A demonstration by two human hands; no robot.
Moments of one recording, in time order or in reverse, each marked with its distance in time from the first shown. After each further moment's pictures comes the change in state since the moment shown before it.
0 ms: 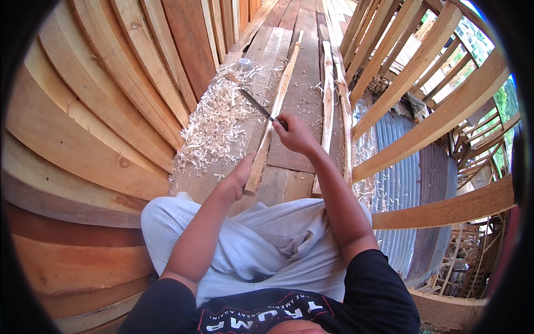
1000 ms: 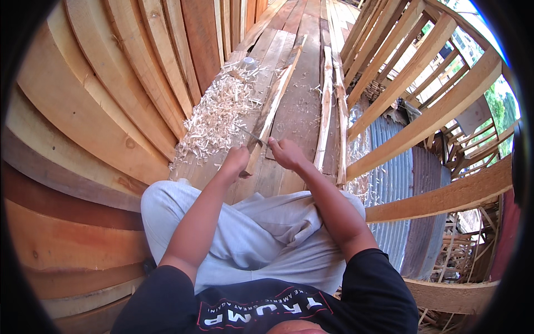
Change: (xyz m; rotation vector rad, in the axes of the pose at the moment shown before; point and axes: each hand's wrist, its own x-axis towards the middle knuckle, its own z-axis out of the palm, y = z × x) left_hand 0.022 -0.017 -0.022 0.184 0.328 0.221; right_hand -0.052 0.004 0.036 -0.240 -0.233 0.227
